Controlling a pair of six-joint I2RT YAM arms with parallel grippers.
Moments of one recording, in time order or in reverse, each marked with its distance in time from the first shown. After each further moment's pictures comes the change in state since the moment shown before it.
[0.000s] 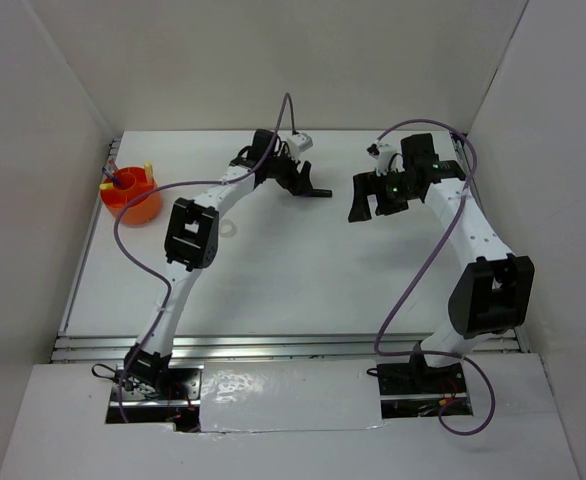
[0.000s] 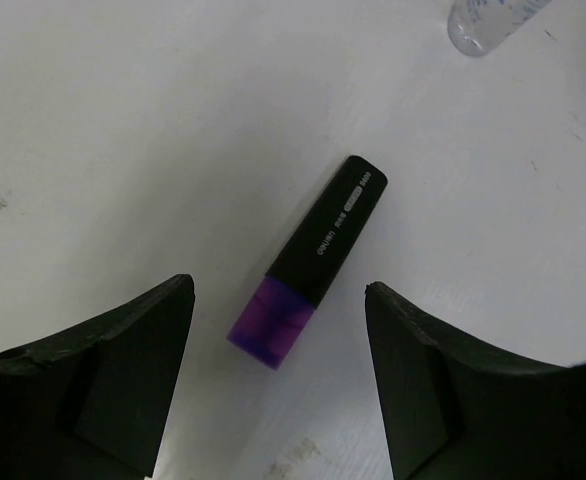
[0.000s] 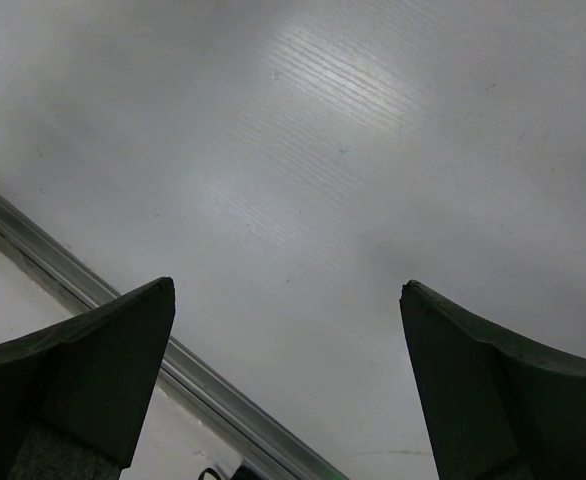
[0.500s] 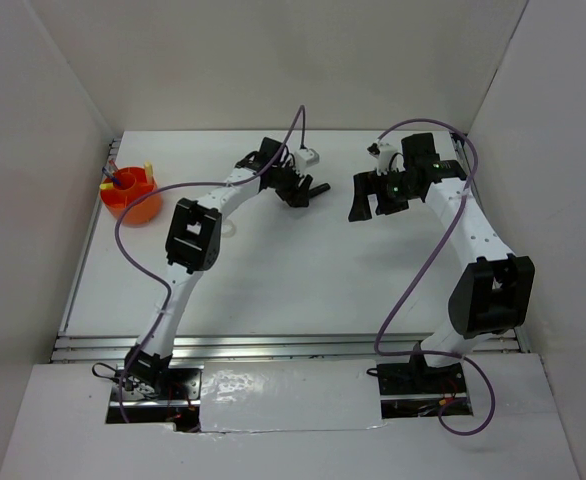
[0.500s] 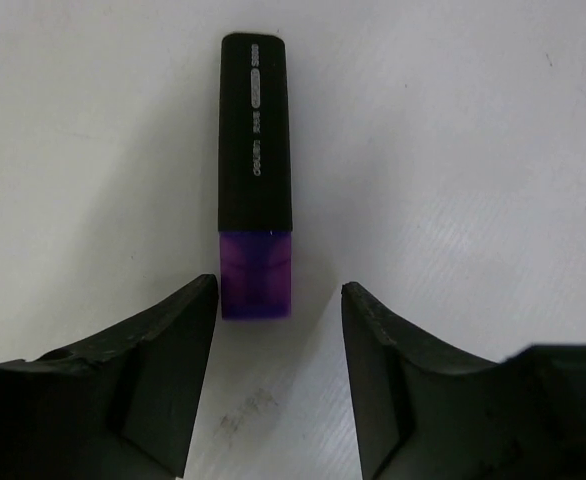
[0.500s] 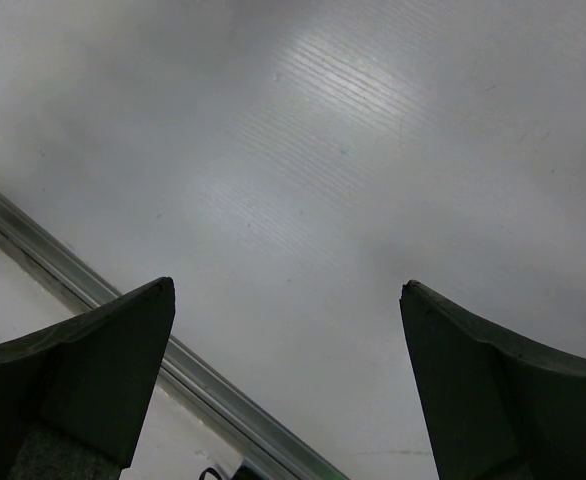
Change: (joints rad) left arm -0.042 -0.023 -0.033 -0.195 -0.069 0.129; right arm -0.003 0.000 0.005 -0.003 -0.005 0.000
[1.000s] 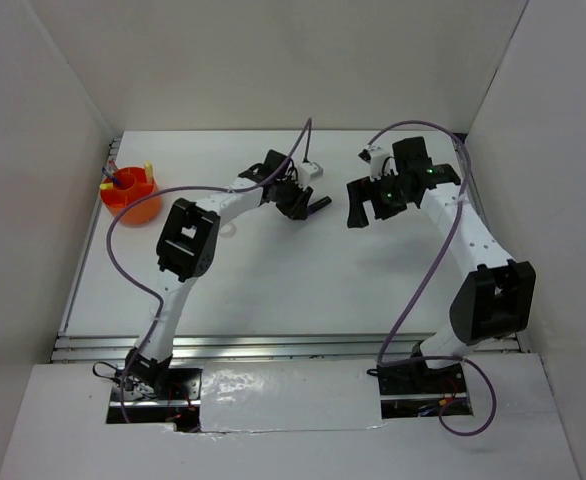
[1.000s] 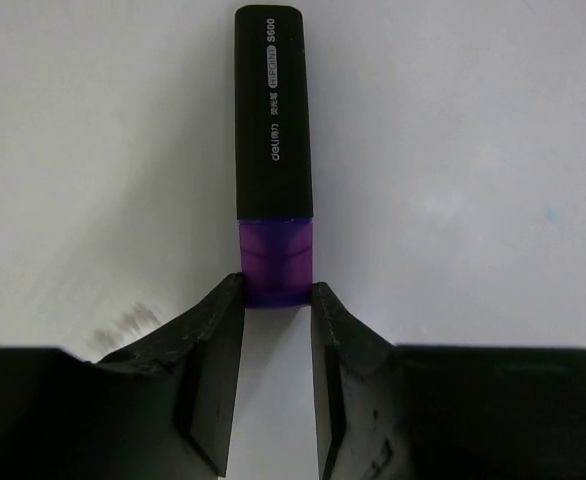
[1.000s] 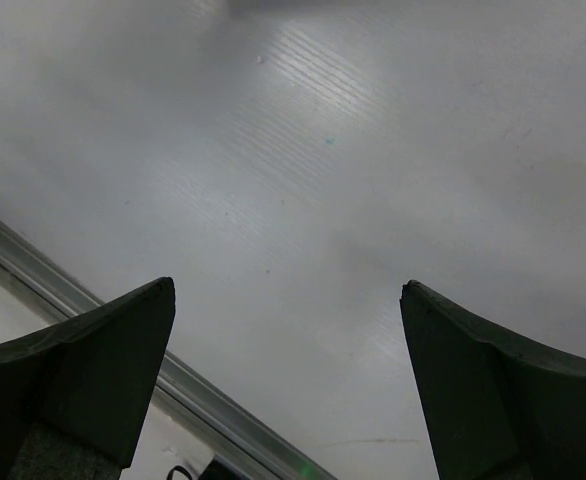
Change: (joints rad) left arm -0.055 -0.174 -0.293 0.086 -0.115 -0.037; right arm 0.054 -0.028 -0.024 0.004 0.081 -0.042
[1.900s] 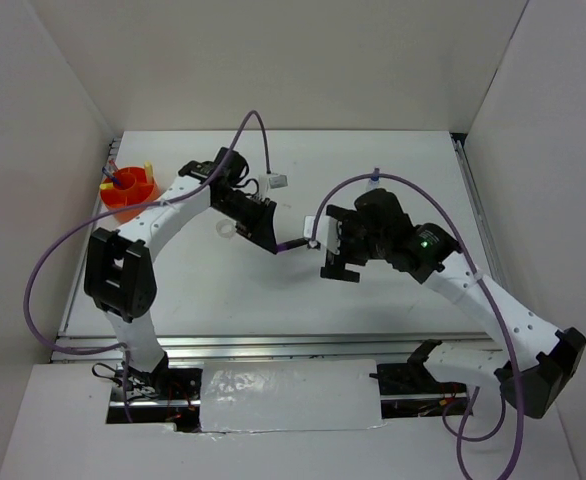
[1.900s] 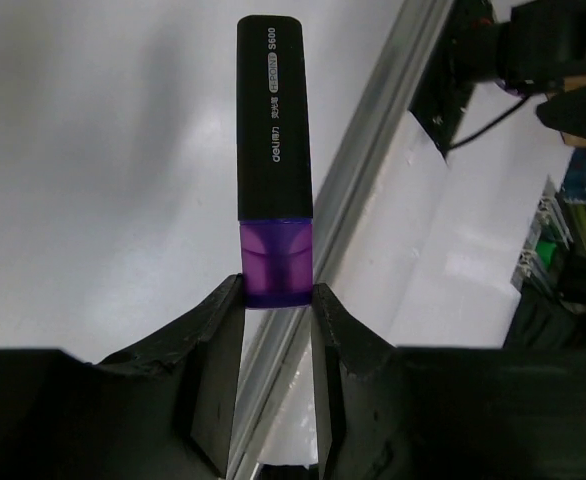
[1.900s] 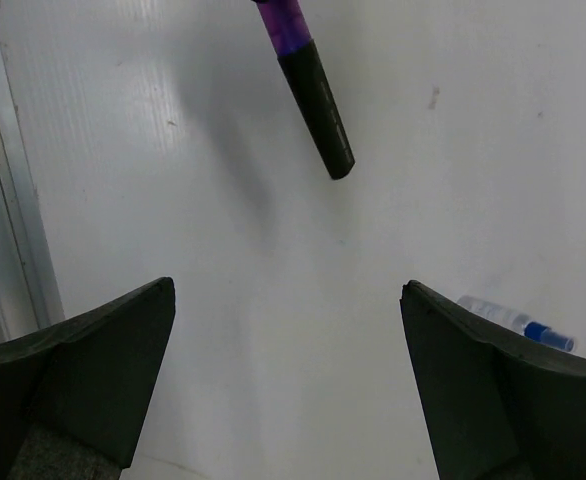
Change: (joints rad) left arm 0.083 -0.611 -0.397 -0.587 0.438 -0.061; right arm 0.492 -0.445 -0.257 0.091 0.166 -0.600
